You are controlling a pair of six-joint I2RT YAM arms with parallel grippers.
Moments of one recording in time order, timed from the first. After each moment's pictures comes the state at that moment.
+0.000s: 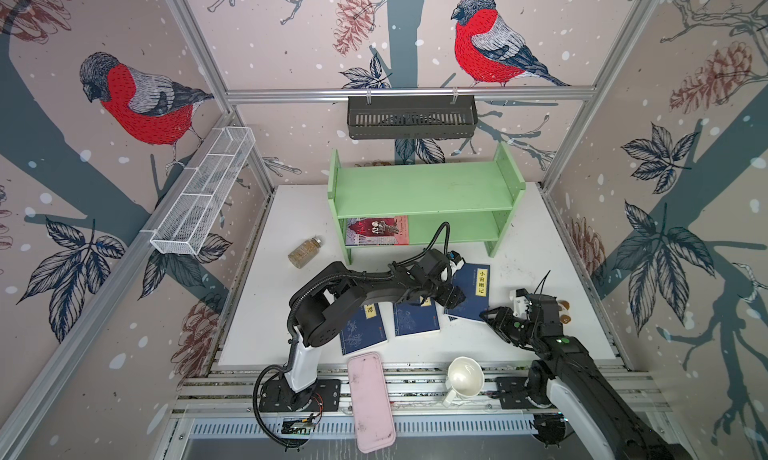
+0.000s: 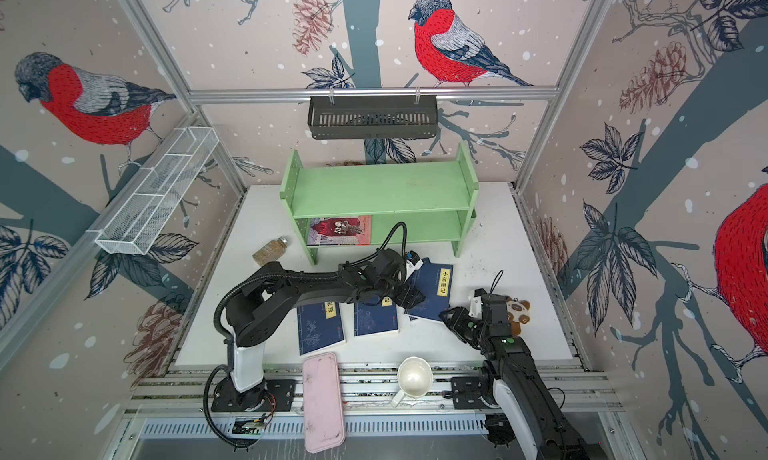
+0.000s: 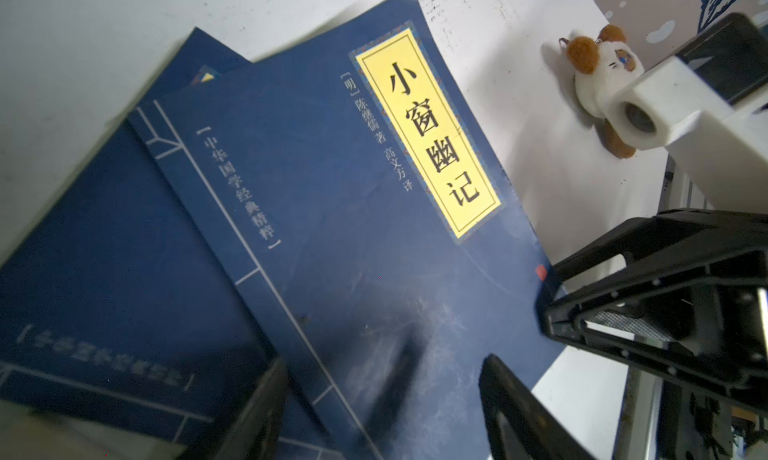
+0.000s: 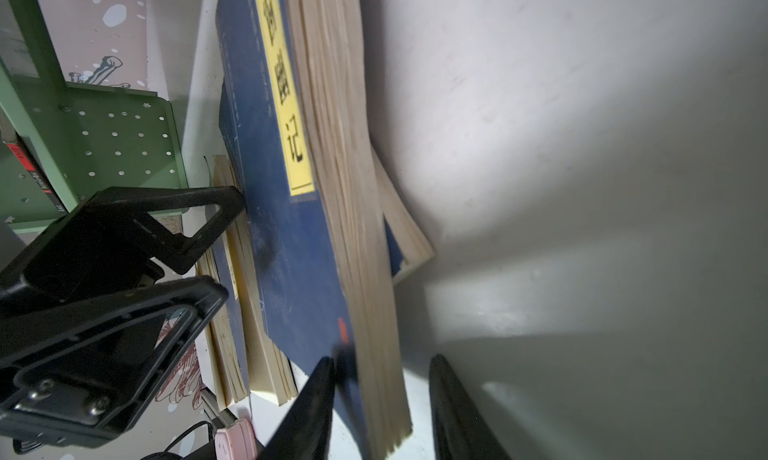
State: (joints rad) left arm -0.94 1.98 1.17 0.00 0.31 -0.29; right arm 0.06 0.66 0.10 -0.31 -0.59 0.76
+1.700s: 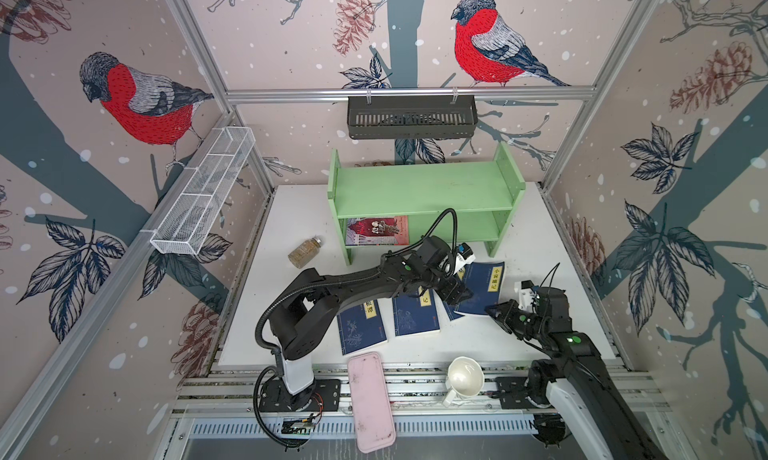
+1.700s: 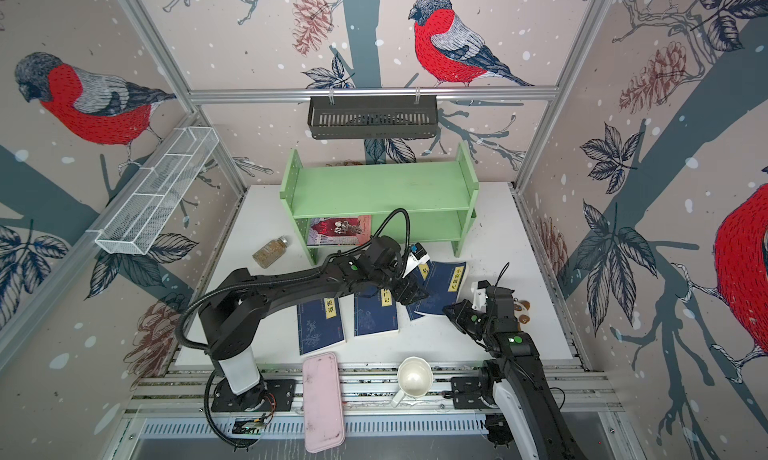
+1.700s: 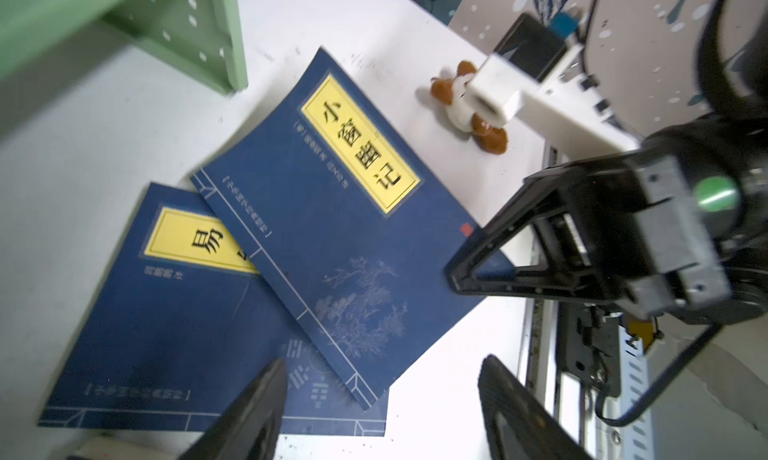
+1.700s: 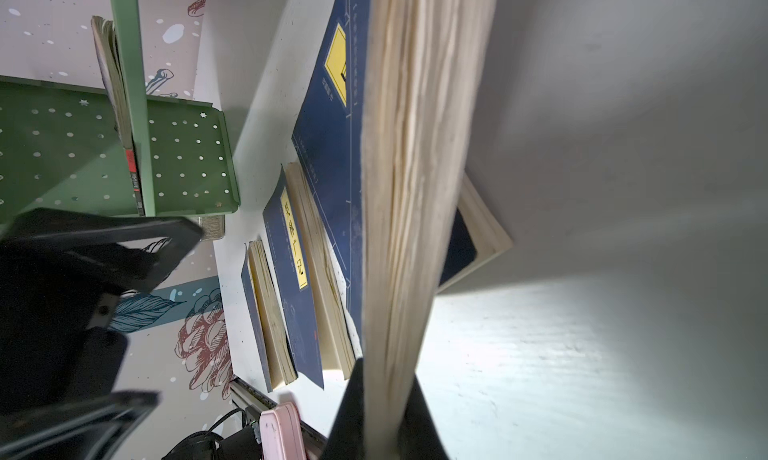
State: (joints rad) left arm -0.94 1.78 1.28 -0.20 0.43 -0.06; right arm 0.07 0.55 0.26 -0.51 -0.60 0.78
